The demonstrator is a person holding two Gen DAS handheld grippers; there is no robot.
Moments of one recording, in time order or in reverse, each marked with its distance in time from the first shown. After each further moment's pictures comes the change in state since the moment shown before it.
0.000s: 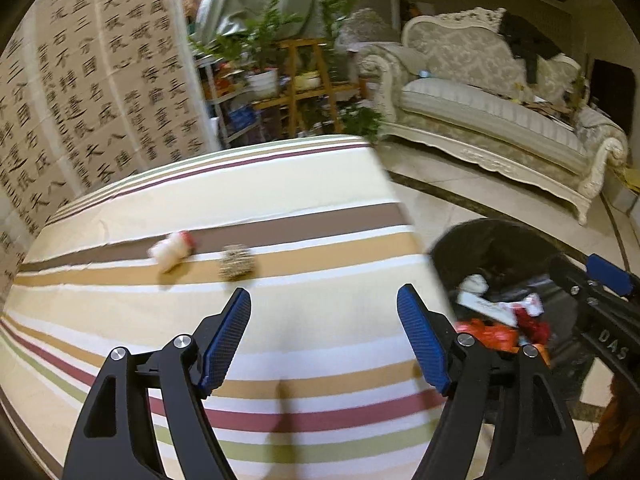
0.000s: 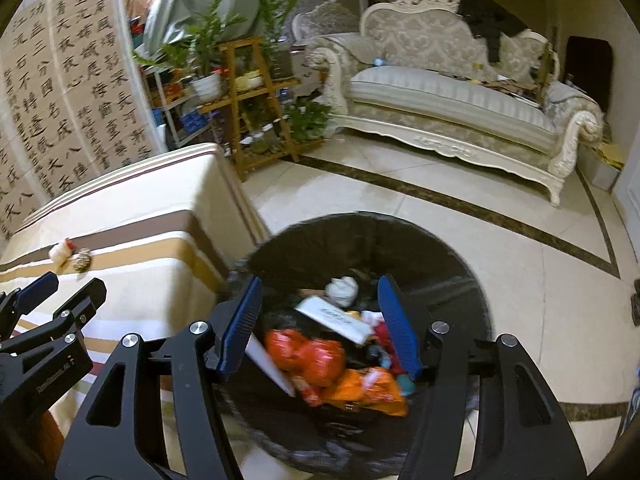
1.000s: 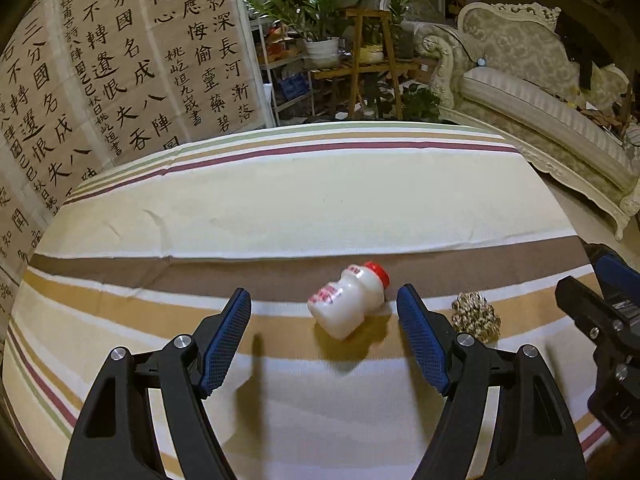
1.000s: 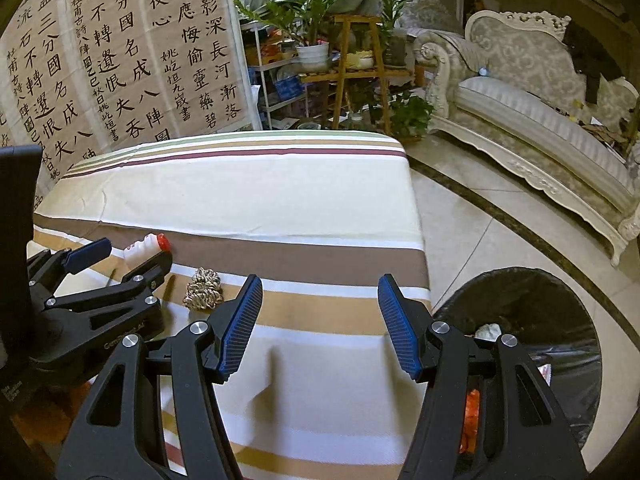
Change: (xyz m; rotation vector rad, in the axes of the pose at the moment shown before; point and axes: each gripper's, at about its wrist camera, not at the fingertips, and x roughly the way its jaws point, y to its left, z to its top) left arm 0.065 0.122 0.027 -0.063 0.099 0.078; right arm 0.047 0.166 0.031 -0.217 0.075 0.196
